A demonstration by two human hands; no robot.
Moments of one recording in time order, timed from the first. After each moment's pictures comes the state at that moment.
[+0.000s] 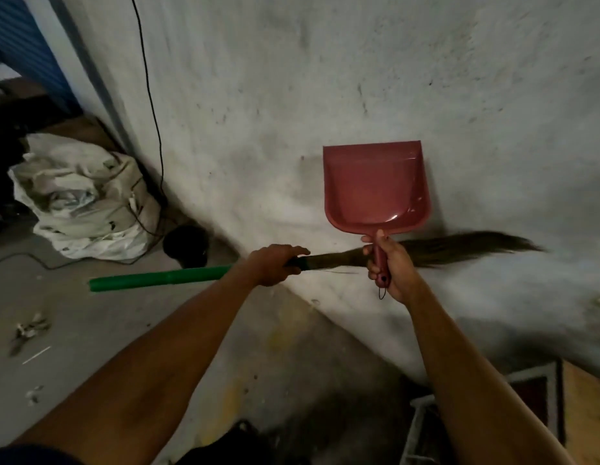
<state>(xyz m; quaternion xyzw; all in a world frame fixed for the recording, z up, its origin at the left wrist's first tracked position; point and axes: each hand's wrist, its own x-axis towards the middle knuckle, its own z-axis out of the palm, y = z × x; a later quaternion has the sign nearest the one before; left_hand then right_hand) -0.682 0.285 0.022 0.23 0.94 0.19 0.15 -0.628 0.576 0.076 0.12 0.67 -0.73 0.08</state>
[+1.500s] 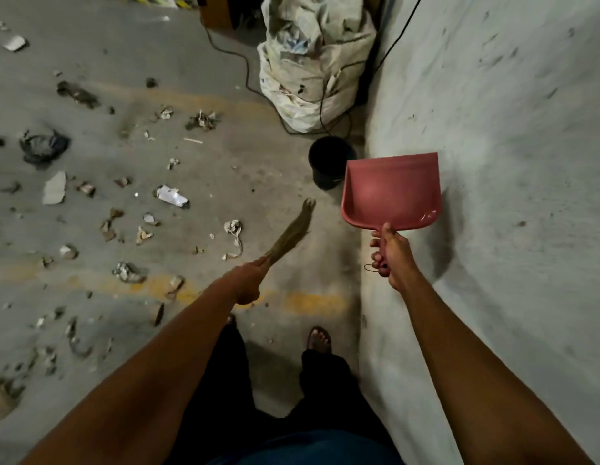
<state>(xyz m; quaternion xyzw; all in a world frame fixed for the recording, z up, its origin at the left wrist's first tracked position) -0.683 0.211 -0.183 -0.31 0.85 0.28 0.32 -0.987 0.364 -0.113 0.03 0.76 -0.47 0.44</state>
